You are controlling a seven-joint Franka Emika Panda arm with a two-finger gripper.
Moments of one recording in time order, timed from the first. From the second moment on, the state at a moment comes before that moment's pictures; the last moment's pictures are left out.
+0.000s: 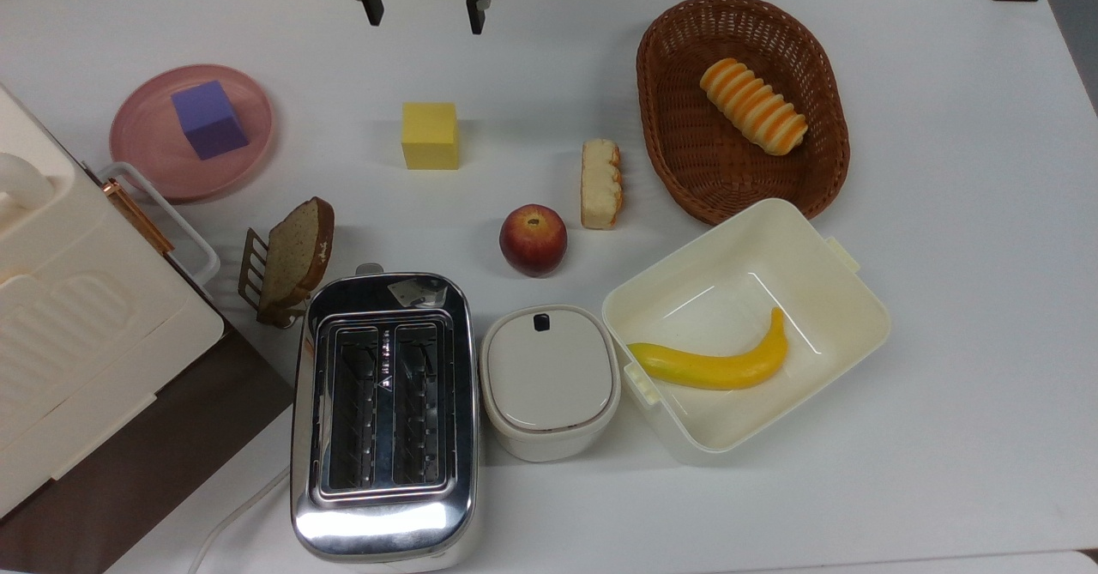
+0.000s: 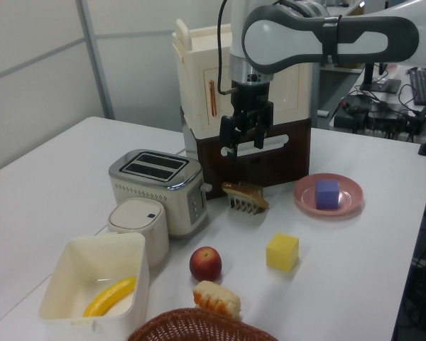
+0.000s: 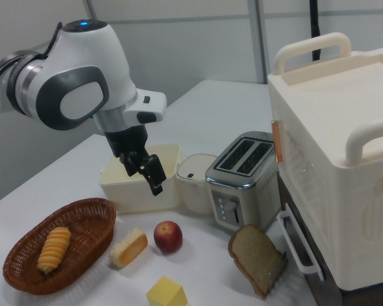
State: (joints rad) arm 0.03 0.01 -0.08 -1.64 0.08 1.72 0.10
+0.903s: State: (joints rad) arm 0.03 -0.01 -0.07 -1.72 -0.07 1.71 0.07
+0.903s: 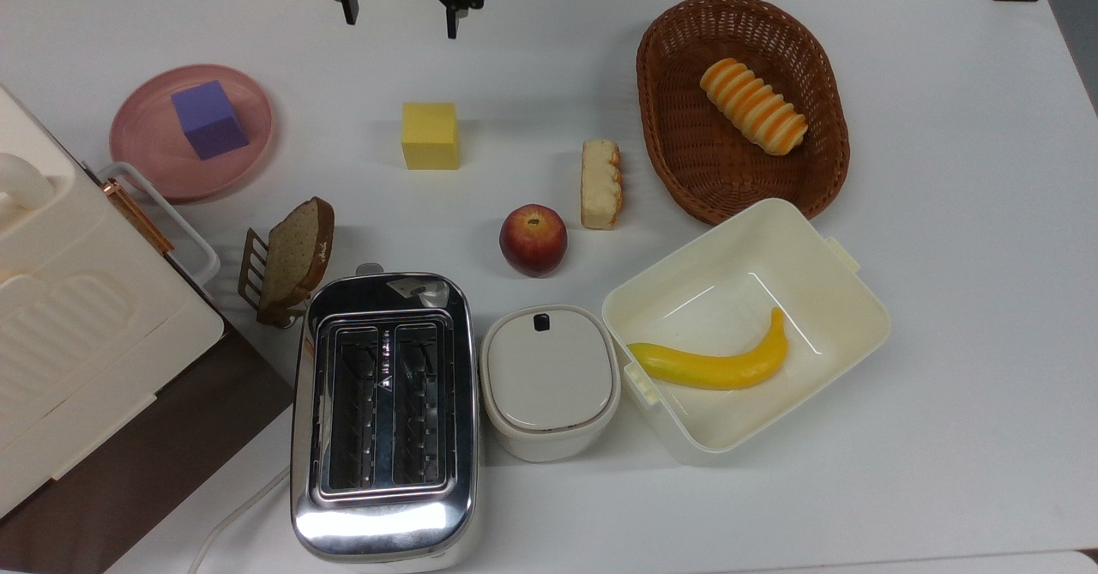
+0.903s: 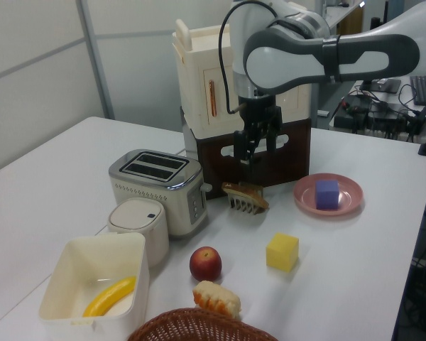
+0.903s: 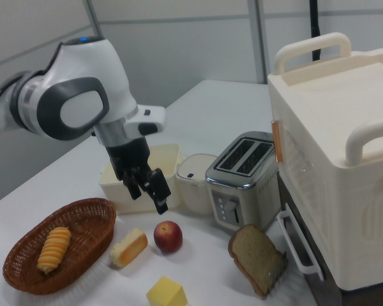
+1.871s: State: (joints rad) arm -0.02 -0.04 -0.07 -2.14 -0.16 2.04 -0.01
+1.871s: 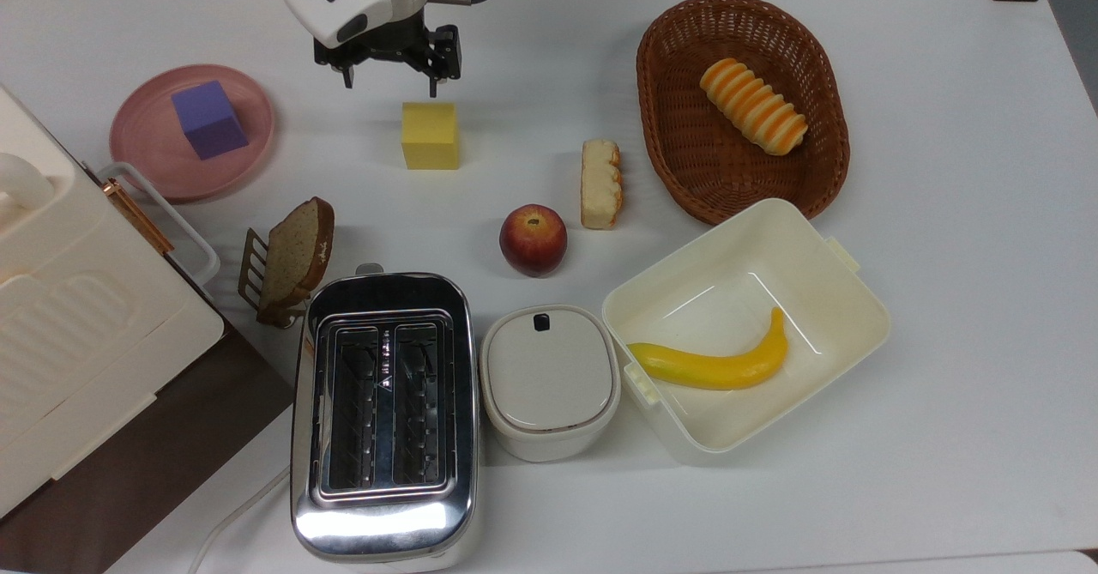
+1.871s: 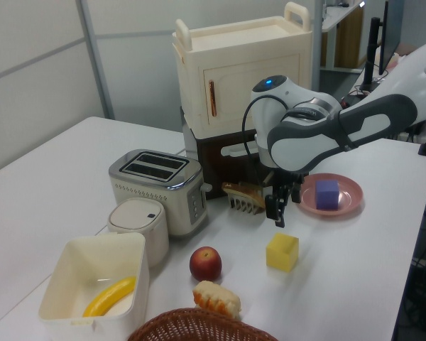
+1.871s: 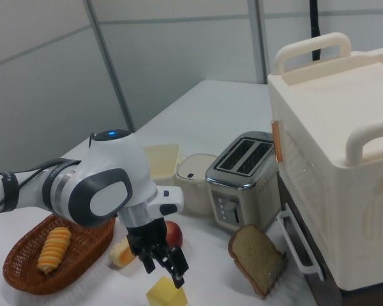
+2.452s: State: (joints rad) arm -0.02 -0.02 -0.01 -2.17 -0.10 2.04 -0.03
